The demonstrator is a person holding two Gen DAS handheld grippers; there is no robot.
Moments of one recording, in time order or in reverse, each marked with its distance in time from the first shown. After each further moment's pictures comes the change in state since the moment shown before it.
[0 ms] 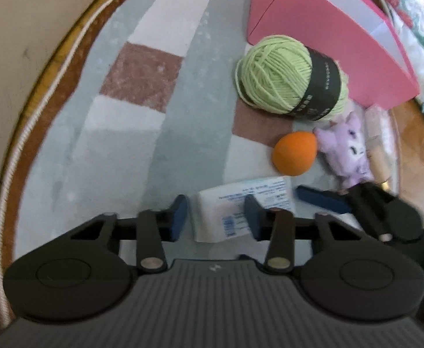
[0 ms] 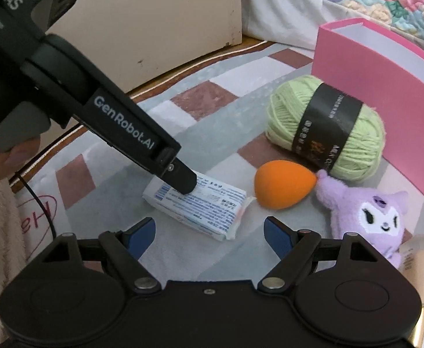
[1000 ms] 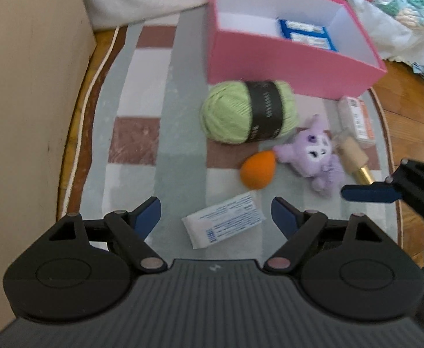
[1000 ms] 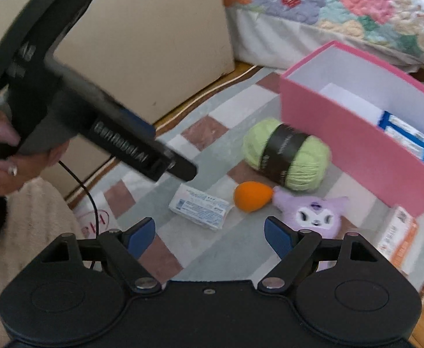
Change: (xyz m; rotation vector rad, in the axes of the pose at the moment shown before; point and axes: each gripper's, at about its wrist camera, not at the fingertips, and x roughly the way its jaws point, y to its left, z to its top) left arm -0.060 -0.065 0.029 0.243 0.002 0.150; right arm -0.099 -0.020 0.026 0.076 0.007 0.065
